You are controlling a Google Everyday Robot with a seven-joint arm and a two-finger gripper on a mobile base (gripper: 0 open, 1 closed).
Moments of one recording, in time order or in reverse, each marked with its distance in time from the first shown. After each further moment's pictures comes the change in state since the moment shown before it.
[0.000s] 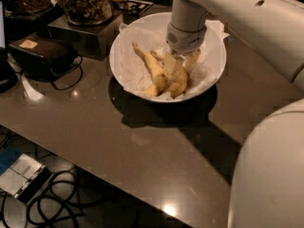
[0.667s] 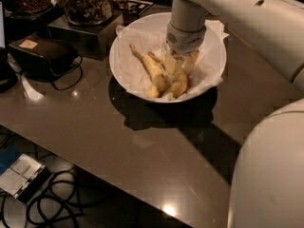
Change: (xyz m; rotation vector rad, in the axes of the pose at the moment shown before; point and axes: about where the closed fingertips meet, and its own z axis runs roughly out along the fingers) arm 0.000 0.000 0.000 0.000 0.000 0.000
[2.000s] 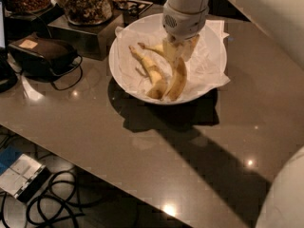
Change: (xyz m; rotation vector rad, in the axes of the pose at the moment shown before) arm 0.007 0.027 -0.058 0.023 -0.064 -0.097
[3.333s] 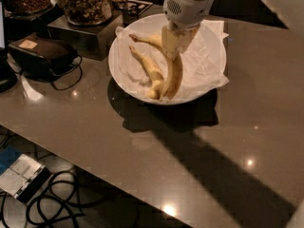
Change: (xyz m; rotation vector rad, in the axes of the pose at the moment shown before) arm -0.003 0.013 -0.038 -0.030 -0.093 -0.053
